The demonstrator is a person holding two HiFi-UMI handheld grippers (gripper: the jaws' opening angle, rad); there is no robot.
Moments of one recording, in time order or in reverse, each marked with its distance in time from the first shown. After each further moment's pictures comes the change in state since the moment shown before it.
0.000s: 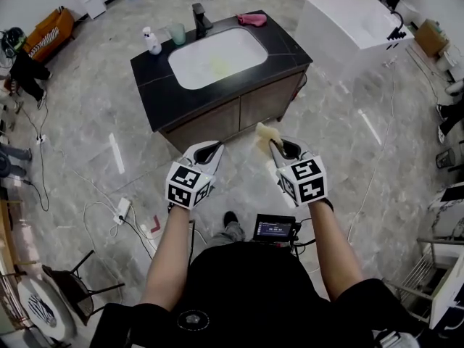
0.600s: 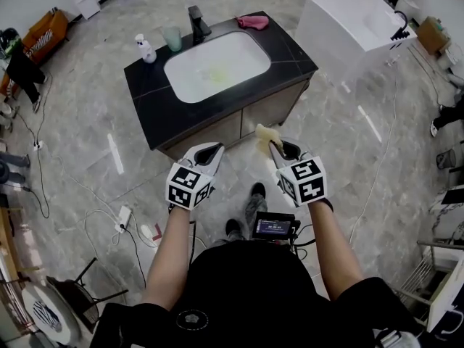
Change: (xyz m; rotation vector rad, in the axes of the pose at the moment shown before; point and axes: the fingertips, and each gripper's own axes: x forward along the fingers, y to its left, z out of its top) left arm 0.058 0.058 0.006 -0.026 0.027 -0.023; right arm 0.070 -0.041 0.016 0.033 0.033 0.005
